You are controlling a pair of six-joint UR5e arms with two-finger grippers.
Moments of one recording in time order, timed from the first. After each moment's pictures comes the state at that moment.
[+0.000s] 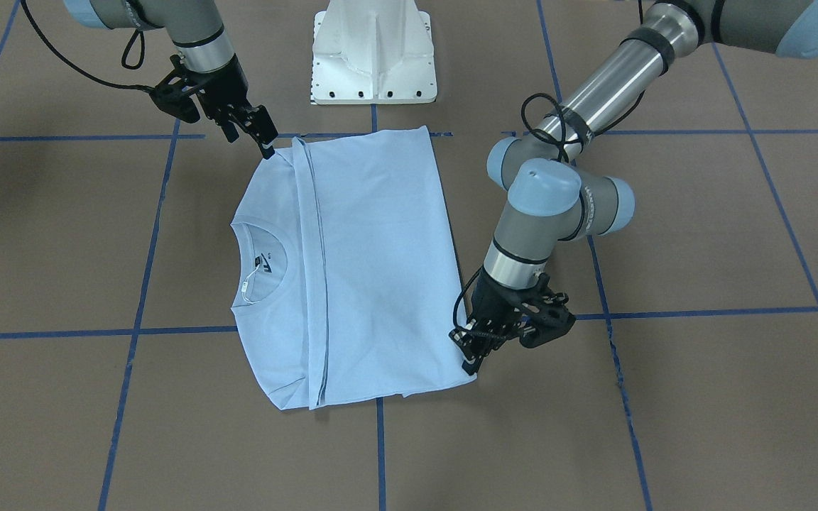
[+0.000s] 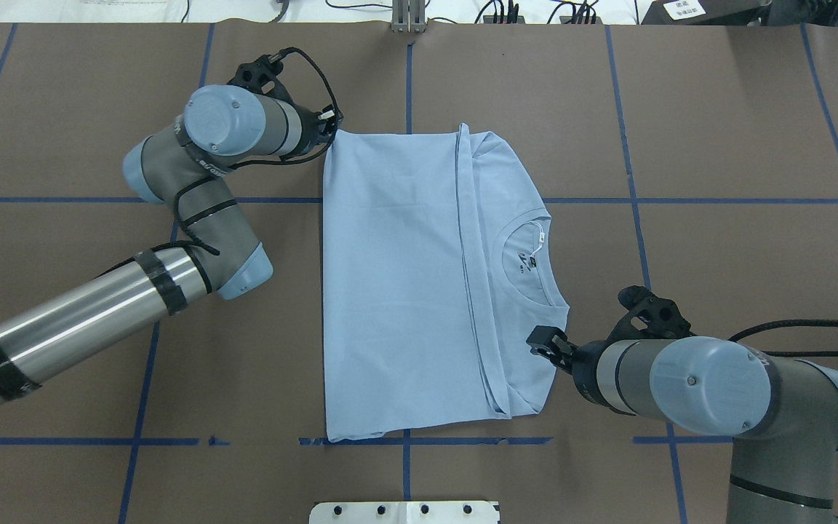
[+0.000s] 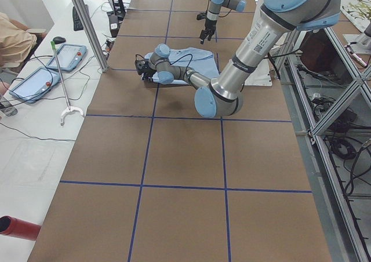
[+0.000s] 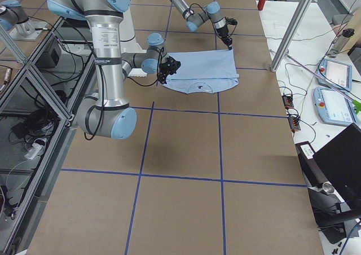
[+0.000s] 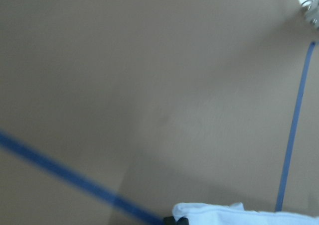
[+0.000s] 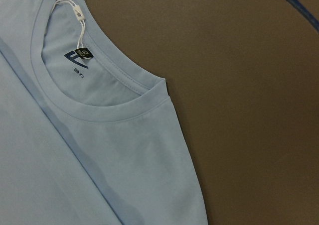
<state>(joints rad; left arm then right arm) -0.72 -2.39 -1.03 -2.45 -1.65 -1.64 0.29 -1.45 2.12 -1.32 1.59 2.04</state>
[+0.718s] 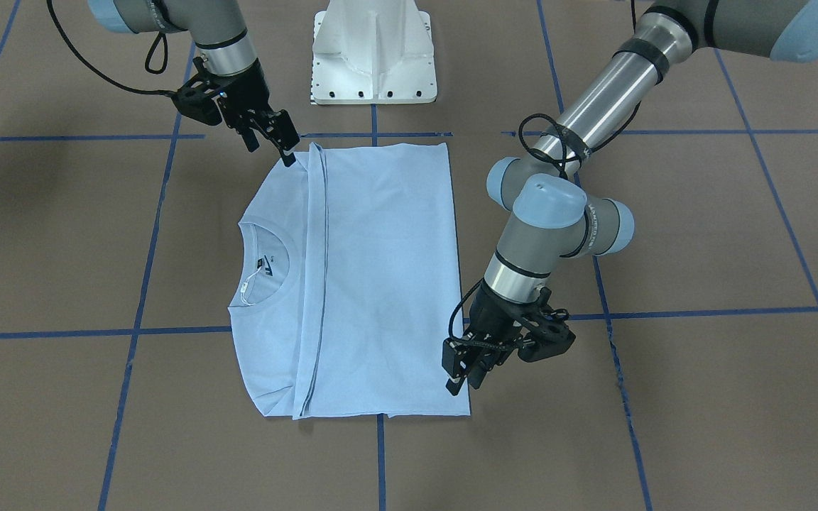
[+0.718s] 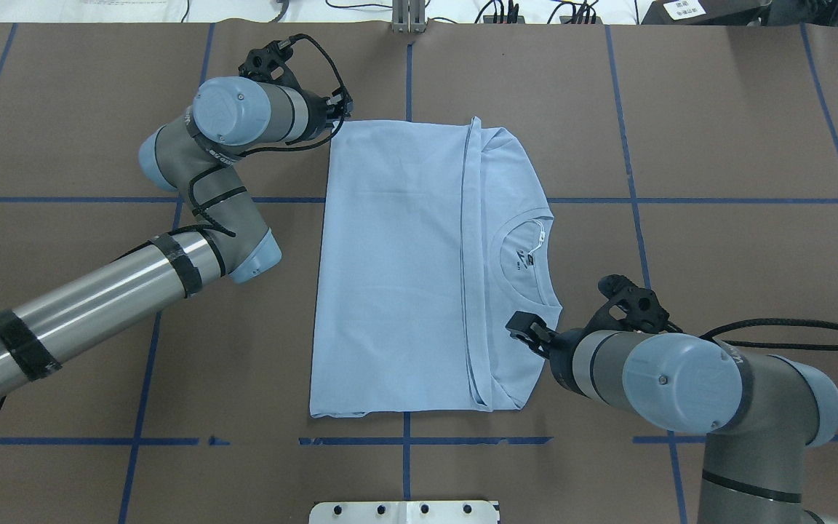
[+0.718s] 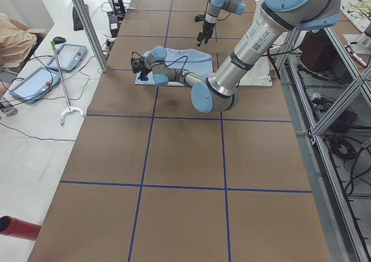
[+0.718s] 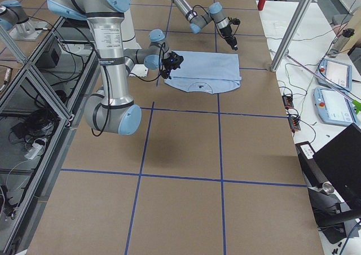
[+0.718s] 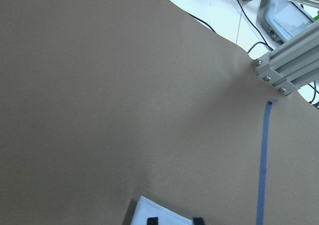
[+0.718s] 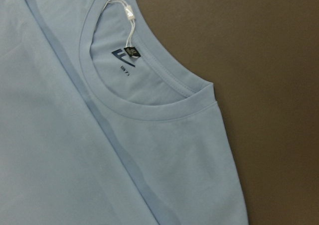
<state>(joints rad) -0.73 -2.35 -1.09 -2.52 -1.66 -1.61 0.28 -1.33 2.06 -1.34 1.52 2.03</state>
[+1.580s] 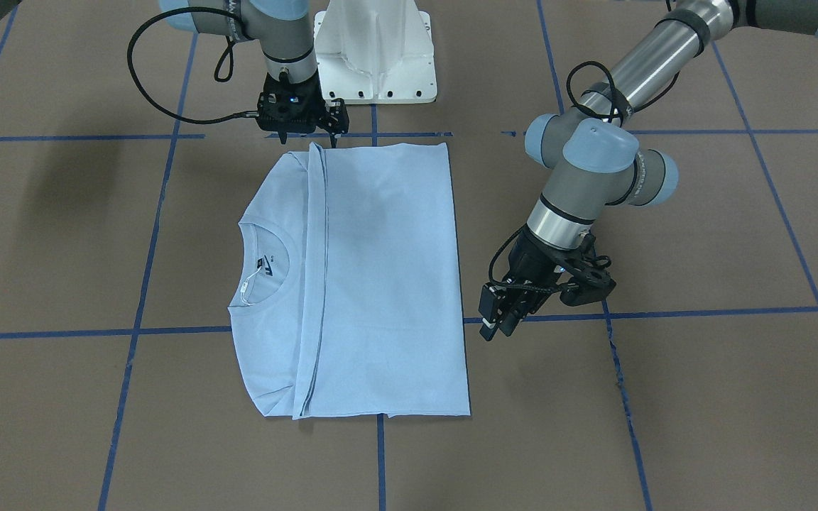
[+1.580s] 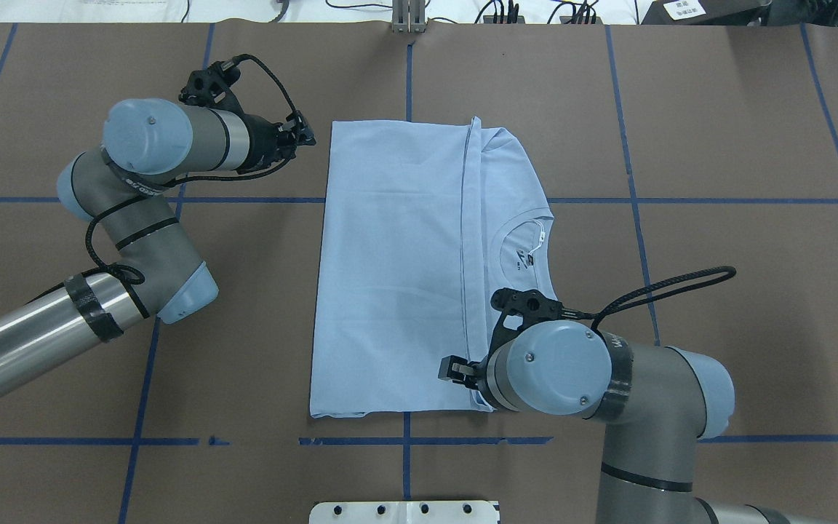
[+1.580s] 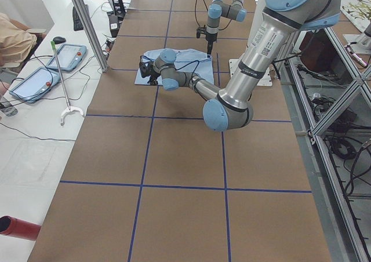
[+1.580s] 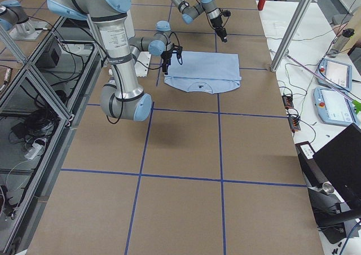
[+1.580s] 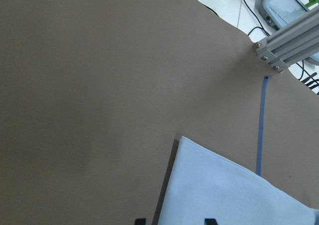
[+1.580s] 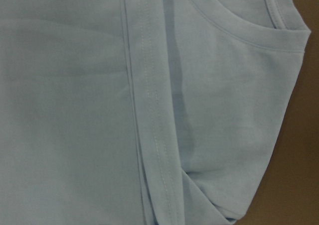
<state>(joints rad) -0.73 -2.16 -1.35 -2.43 -1.72 -1.62 0.27 -1.09 1.95 -1.71 1.72 1.41</state>
